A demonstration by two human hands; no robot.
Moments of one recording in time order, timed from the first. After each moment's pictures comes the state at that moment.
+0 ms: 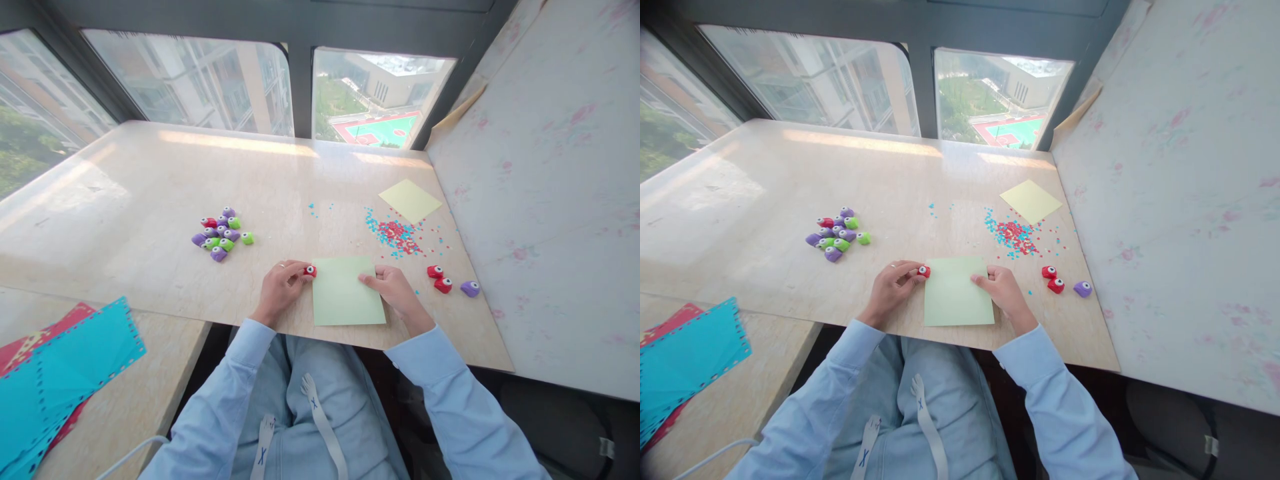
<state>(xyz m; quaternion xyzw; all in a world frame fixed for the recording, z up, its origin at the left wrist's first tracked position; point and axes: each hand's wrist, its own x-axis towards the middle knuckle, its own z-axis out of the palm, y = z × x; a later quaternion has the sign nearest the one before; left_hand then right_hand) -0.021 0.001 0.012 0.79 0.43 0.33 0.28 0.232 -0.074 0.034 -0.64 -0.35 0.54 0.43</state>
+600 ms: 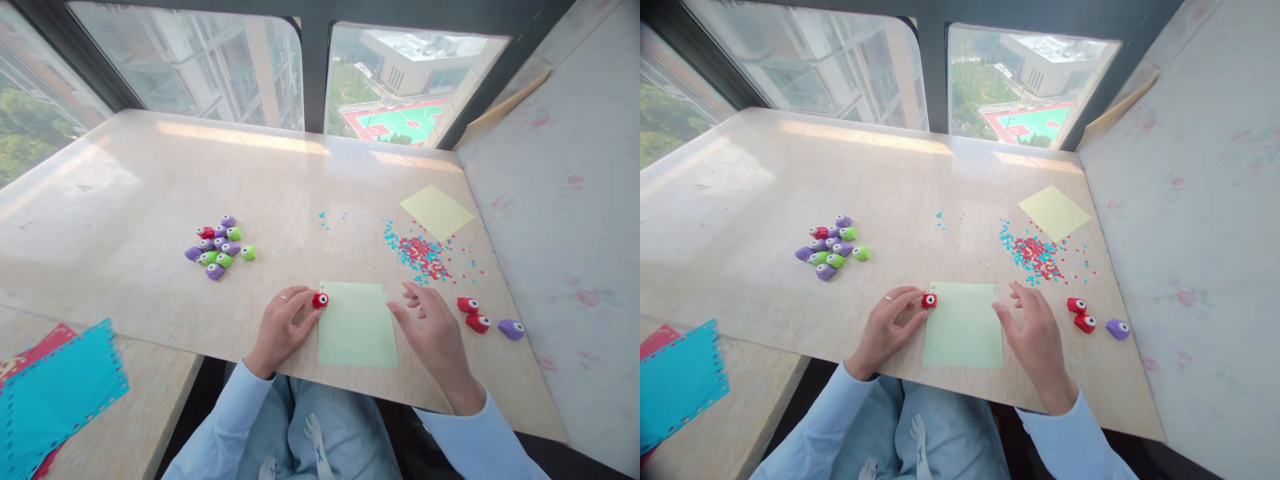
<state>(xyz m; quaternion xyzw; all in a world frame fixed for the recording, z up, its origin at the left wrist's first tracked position) -0.028 -0.010 0.018 0.81 0.42 0.32 0.25 0.241 -0.085 0.040 -0.72 -0.59 0.09 0.34</state>
